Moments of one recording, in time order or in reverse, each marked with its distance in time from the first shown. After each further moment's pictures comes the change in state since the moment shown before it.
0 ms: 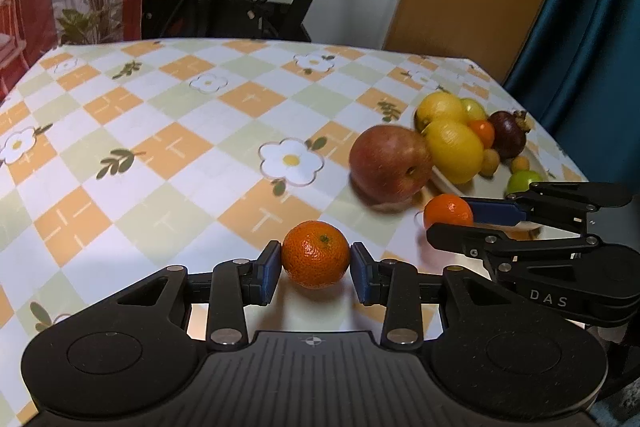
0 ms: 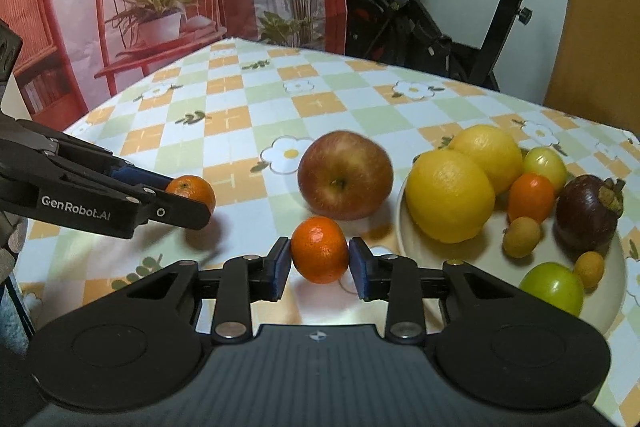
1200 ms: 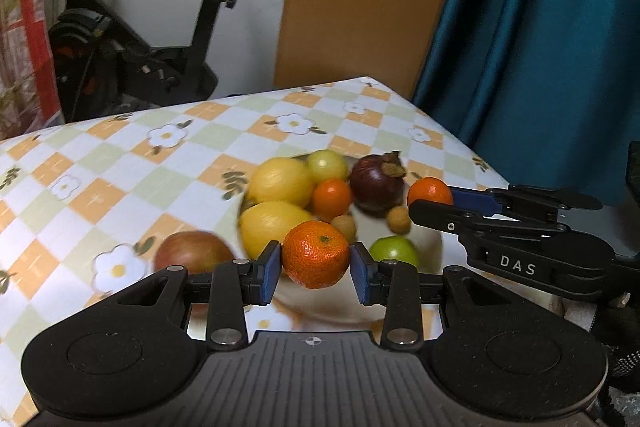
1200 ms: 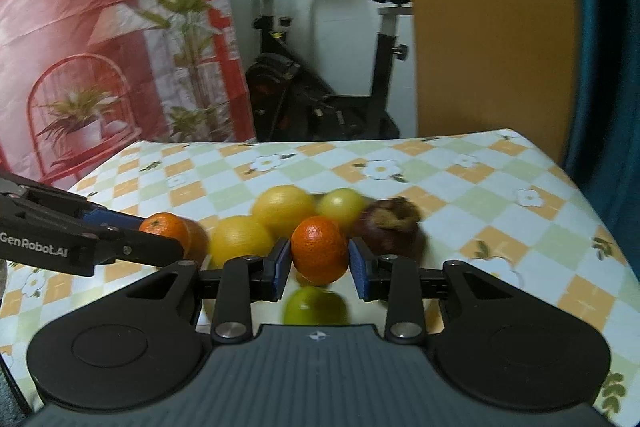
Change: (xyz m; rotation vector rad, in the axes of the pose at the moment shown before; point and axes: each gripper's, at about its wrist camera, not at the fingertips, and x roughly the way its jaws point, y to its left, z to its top) left arm 0.023 -0.124 0.050 0.183 -0.054 -0.139; right arm -0.083 -0.122 -0.018 0.229 -0.218 -0.161
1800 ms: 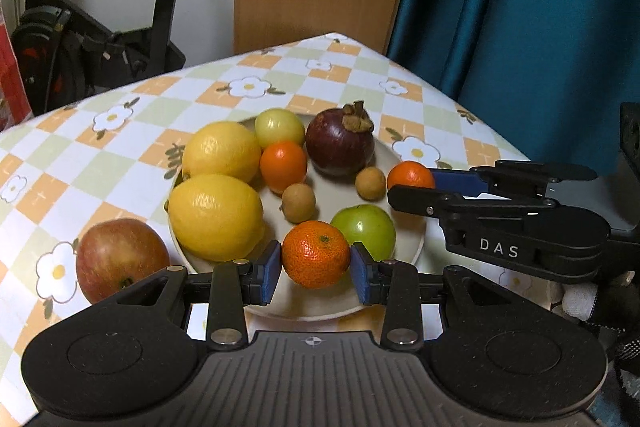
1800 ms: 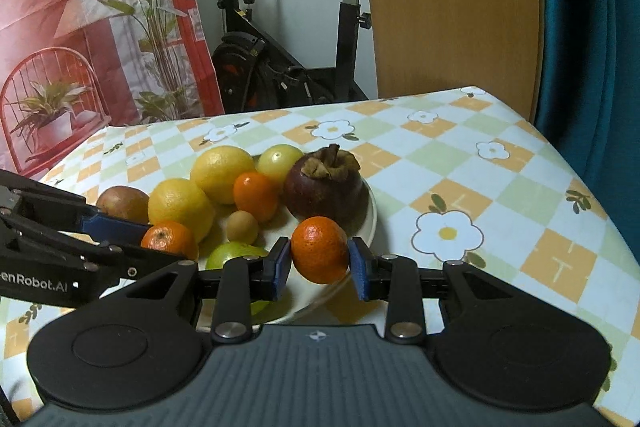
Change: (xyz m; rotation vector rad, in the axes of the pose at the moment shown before) left arm 0.044 -0.025 -0.012 0.078 0.098 -0.031; right arm 0.011 -0.035 -0.023 0.051 0.071 -0.049
